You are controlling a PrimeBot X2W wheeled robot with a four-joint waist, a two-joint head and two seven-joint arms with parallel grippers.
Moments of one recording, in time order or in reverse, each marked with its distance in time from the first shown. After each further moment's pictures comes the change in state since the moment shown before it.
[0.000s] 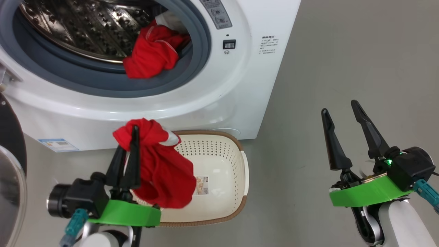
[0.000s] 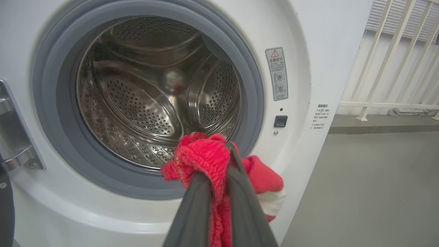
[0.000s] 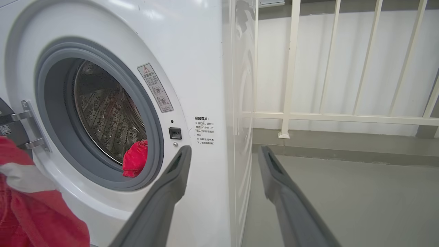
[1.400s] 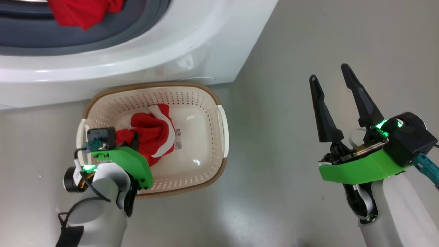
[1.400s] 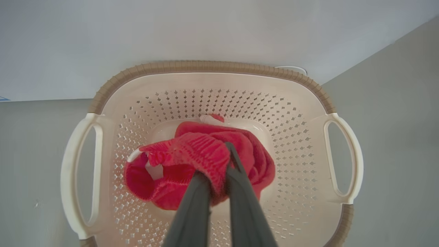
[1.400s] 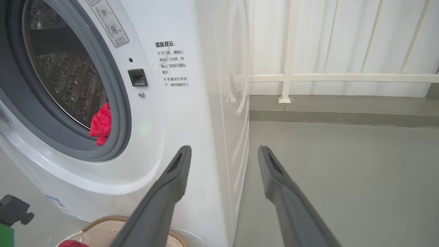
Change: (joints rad) left arm -0.563 -0.033 -0.106 1.144 -0.234 -0.091 0.026; right arm -0.143 -0.001 0.065 -0.018 0.035 0.000 0.000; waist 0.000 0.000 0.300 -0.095
